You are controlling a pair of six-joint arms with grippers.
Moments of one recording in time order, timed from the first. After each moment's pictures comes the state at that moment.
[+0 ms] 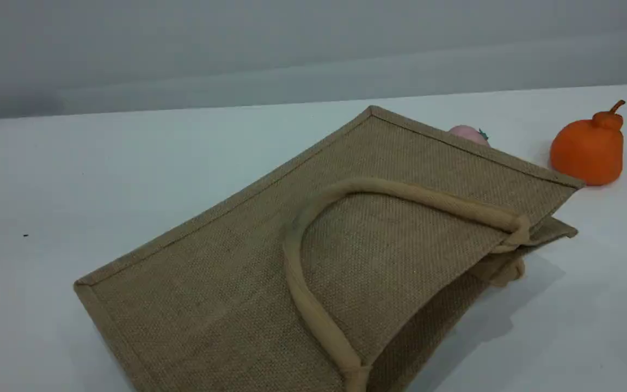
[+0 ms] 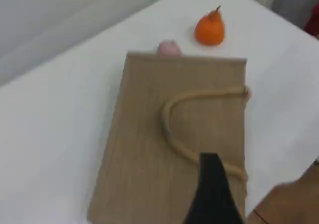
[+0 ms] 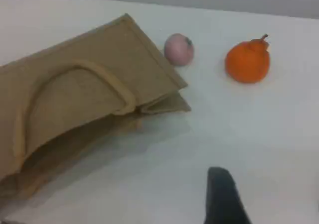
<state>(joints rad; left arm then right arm) -0.36 0.66 -1.20 -0.33 1.22 0.31 0.10 0.00 -0.62 0.05 1.22 0.01</state>
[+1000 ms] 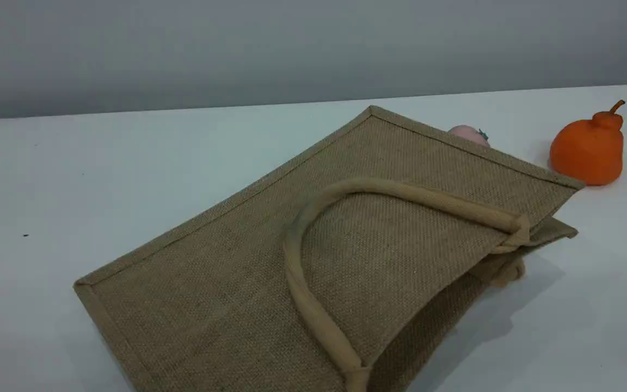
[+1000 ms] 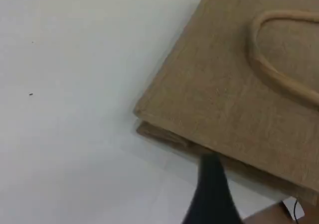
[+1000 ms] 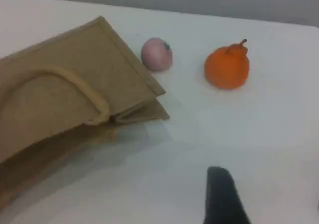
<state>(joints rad) -0.36 0.06 -0.50 -0.08 1.08 0.05 0.10 0.00 -0.52 0.00 1.09 0.02</state>
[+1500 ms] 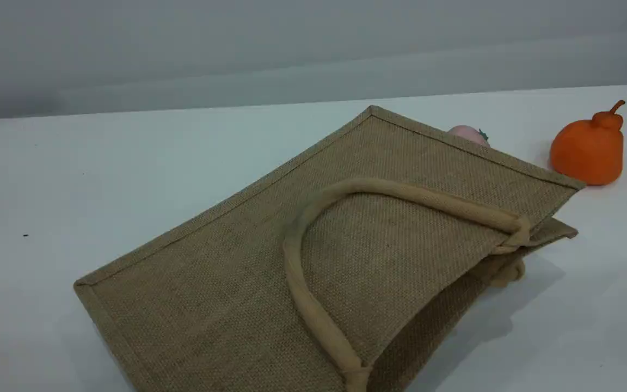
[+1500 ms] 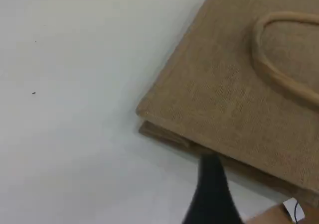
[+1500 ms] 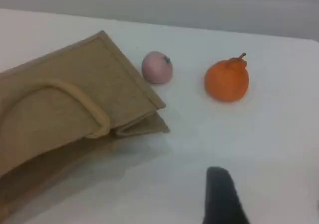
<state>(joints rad) -0.36 0.06 -0.50 -0.08 1.08 0.04 0.10 0.00 -0.51 0.00 1.06 0.02</state>
